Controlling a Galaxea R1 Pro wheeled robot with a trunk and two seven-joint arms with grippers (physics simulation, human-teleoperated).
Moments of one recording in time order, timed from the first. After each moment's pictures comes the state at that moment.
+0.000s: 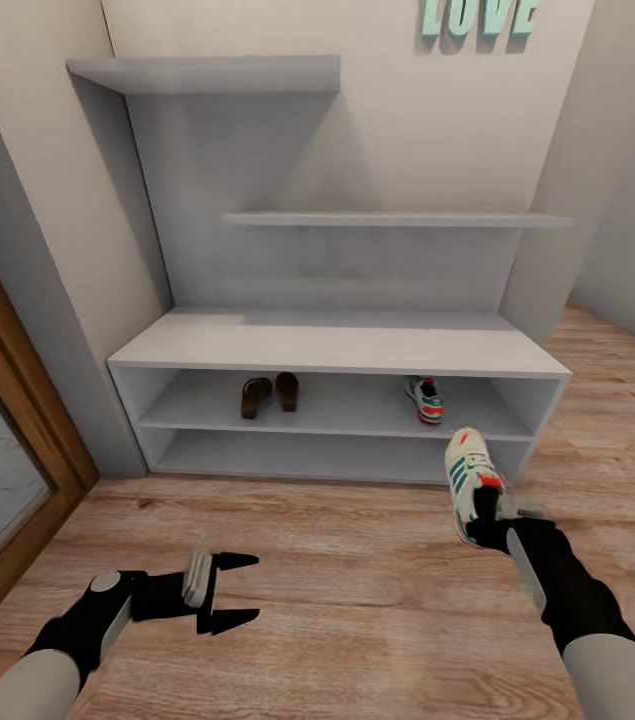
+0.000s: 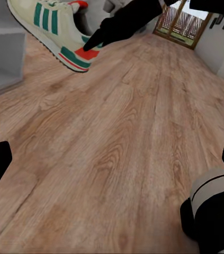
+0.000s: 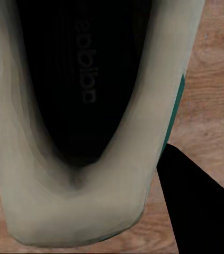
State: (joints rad) left arm -0.60 0.15 0.03 -0.52 0.03 -0.27 -1.51; right arm -0.58 -0.15 -0.13 -0.93 -0.08 0.72 -0.08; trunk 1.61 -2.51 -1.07
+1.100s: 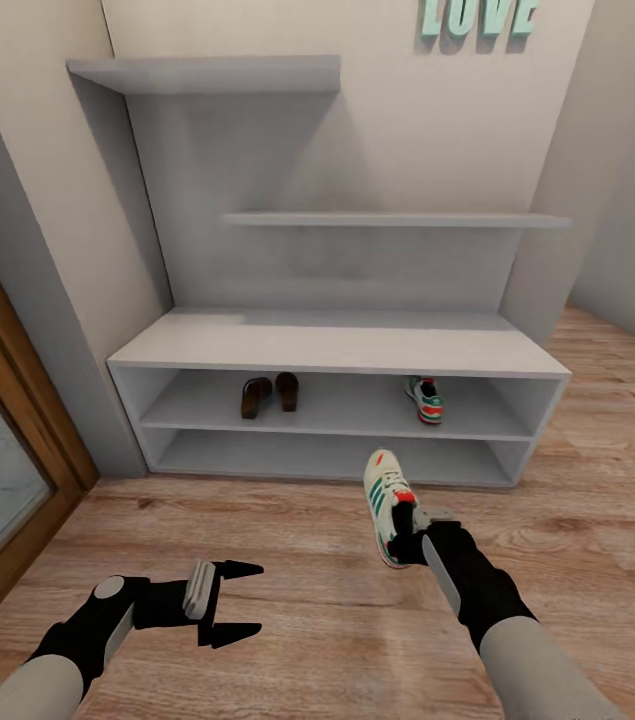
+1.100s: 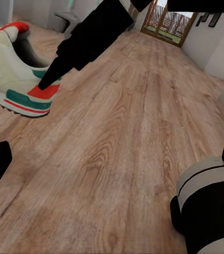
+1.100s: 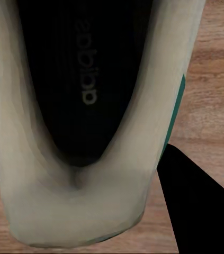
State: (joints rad) left arm -0.59 0.14 0.03 -0.51 0.02 -0.30 -1.55; right arm -0.64 0.05 0.05 -0.75 -0.07 0.72 -0.08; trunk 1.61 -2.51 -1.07
